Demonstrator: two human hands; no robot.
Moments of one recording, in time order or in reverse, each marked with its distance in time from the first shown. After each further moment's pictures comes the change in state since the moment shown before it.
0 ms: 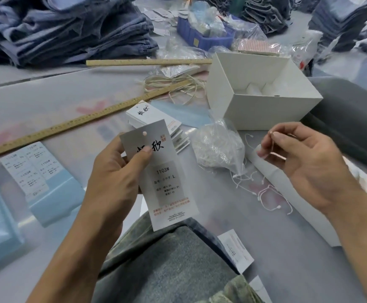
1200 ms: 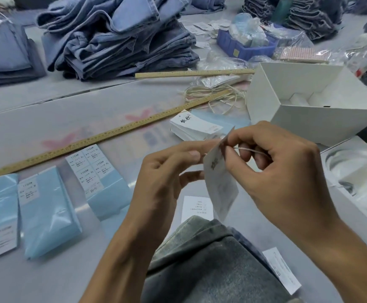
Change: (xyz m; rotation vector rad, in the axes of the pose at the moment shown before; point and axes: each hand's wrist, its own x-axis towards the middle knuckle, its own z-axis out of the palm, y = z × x) left_hand 0.000 0.009 -0.015 -0.315 -0.232 0.163; right_hand -0.022 -0.019 0.139 -0.831 -0.052 -0.630
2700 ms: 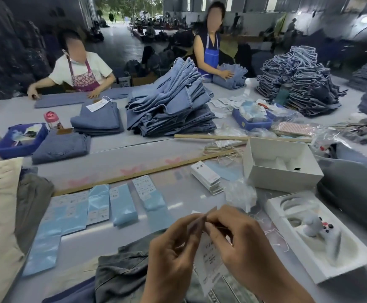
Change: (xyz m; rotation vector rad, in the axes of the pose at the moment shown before) left_hand -0.208 0.161 0.147 0.461 0.401 0.232; right_hand -0.076 -0.156 -0.179 0.259 -0.318 -0.051
